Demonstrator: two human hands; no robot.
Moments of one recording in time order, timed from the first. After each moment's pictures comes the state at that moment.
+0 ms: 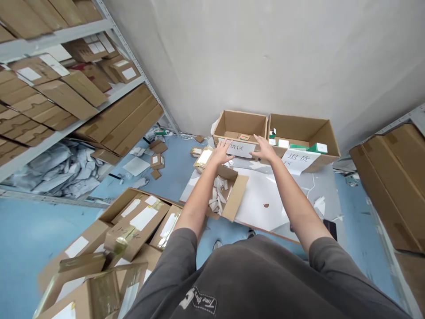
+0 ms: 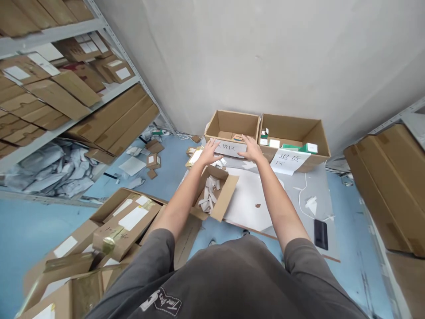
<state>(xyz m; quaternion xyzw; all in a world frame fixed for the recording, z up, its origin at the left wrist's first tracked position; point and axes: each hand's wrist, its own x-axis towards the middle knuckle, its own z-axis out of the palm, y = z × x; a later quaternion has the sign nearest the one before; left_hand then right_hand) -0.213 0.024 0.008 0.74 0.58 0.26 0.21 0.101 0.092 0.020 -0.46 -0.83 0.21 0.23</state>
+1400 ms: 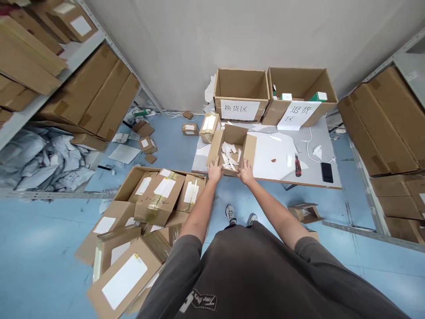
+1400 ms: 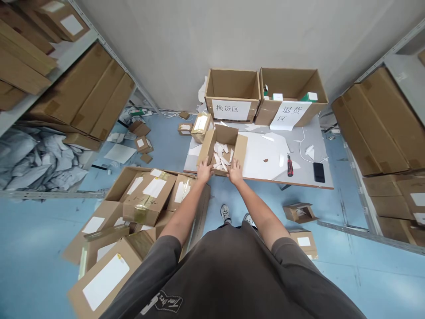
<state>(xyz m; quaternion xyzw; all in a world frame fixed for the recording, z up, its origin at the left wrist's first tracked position) -0.292 -0.290 -0.129 0.72 0.68 -0.02 0.16 -0.071 -0.293 -0.158 -0.61 -0.76 0.20 0.02</state>
